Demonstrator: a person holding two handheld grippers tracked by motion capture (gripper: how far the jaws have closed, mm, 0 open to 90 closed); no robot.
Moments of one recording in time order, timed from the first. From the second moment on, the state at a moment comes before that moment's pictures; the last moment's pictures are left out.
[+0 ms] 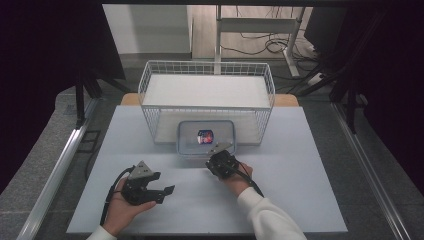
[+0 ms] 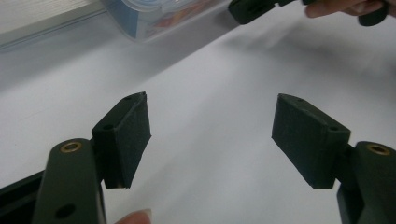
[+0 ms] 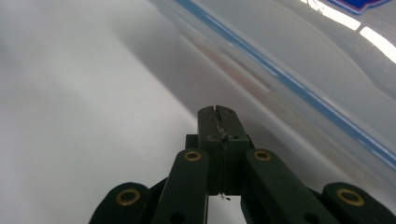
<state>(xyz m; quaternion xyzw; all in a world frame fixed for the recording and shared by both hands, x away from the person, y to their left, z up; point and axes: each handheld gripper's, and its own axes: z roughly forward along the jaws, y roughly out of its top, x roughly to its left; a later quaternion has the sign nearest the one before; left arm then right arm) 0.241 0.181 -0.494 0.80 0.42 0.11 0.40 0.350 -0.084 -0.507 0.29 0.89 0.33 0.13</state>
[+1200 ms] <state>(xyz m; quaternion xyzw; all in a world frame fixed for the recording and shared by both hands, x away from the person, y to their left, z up) 0.244 0.183 -0.496 0.80 0.43 0.11 0.41 0.396 -0.068 -0.508 0.36 0.86 0.34 0.15</state>
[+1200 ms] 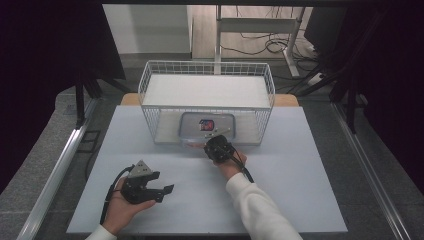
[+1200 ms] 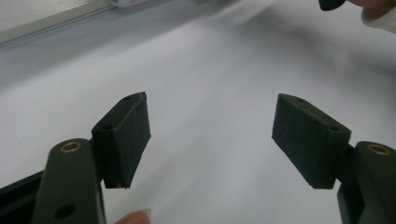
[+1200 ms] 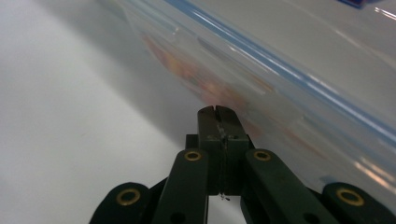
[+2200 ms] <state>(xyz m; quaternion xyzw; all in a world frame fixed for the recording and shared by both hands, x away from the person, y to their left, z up) 0.248 0.185 -0.498 0.80 0.43 0.11 0.40 0.422 -0.068 -0.504 0.39 0.84 0.34 0.15</state>
